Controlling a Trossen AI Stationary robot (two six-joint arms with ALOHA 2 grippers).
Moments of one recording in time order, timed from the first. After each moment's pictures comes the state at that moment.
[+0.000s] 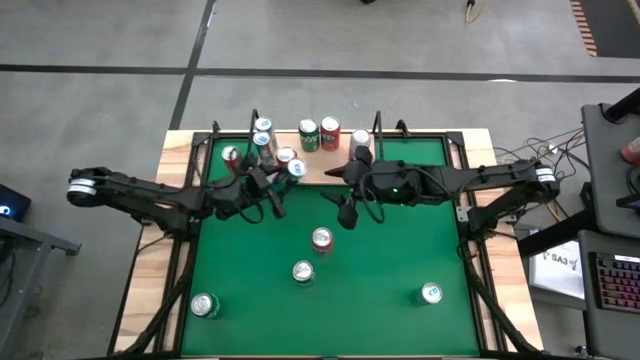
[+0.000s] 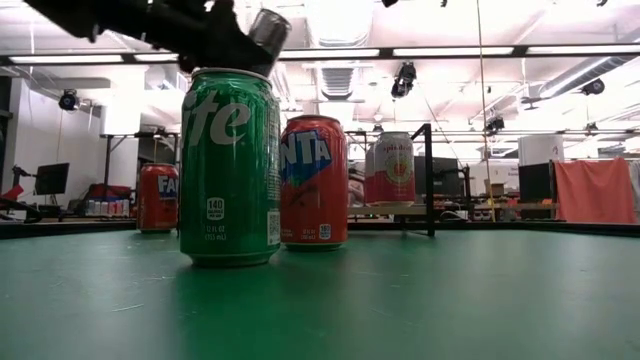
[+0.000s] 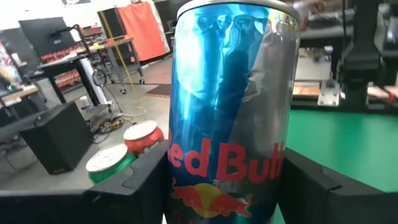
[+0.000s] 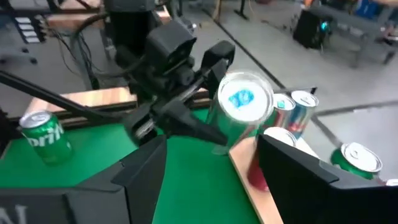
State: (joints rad) left arm -0.02 1.10 0.57 0.44 -0.60 0.13; right arm 0.07 1.47 1.41 -0.24 0.32 0.09
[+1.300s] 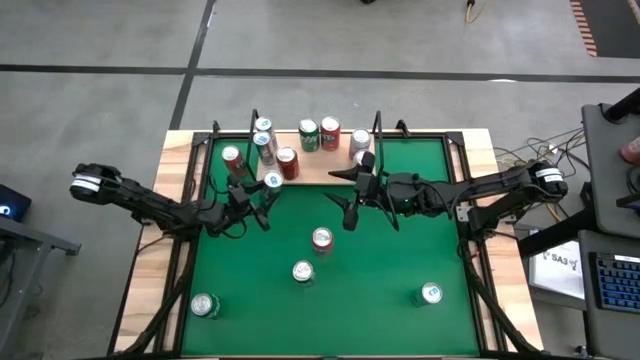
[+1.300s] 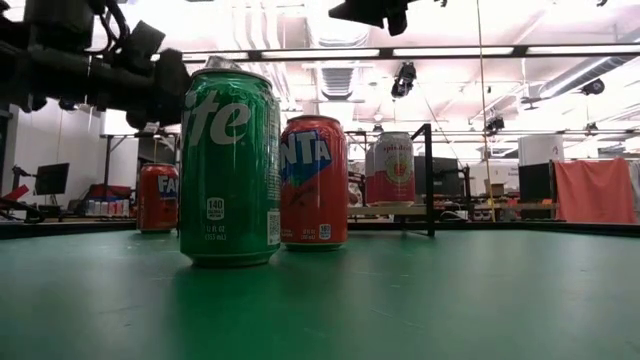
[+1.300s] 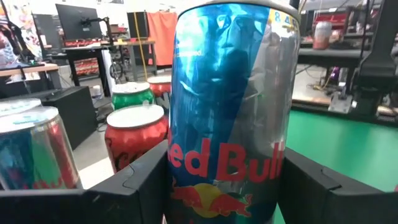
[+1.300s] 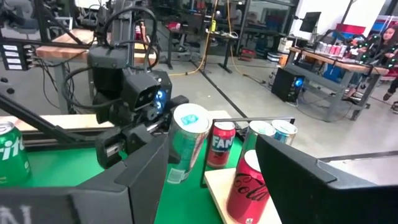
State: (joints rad) left arm -0.15 1.13 0.15 1.00 -0.81 0.02; right arm 0.07 1.41 1.00 0.35 0.37 -0.10
